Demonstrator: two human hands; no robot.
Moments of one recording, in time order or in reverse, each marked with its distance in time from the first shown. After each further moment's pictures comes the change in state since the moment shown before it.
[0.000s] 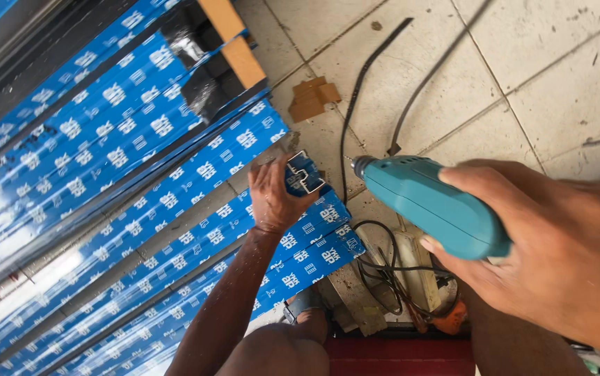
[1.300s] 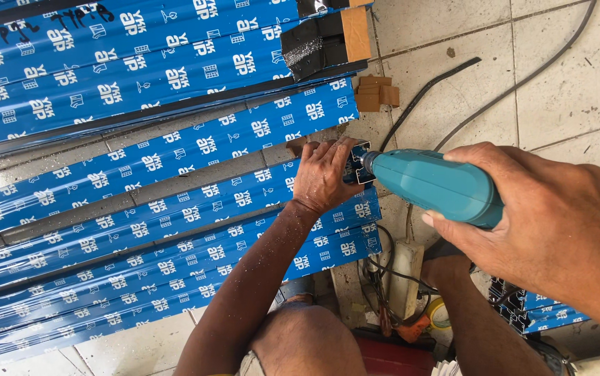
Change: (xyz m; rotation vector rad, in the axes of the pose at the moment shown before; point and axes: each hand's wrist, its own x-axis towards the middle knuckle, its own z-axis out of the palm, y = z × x) left_hand -0.012 -0.021 0.014 -0.065 -0.120 0.001; right_hand 0.098 -0.089 0.023 -0.403 -0.234 -0.054
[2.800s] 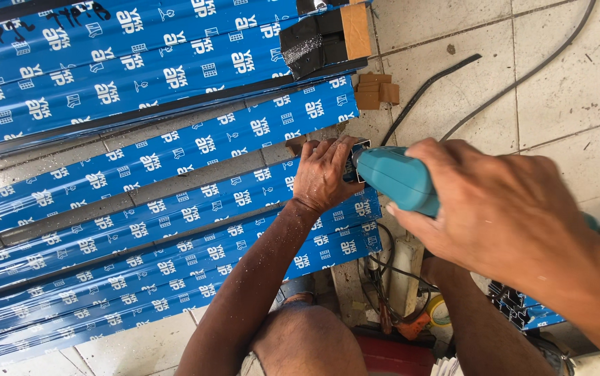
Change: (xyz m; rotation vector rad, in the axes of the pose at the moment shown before) left_hand 0.000 0.001 -0.002 0.014 0.095 0.051; right_hand 0.028 -0.026 0.000 -0.022 -0.207 -0.103
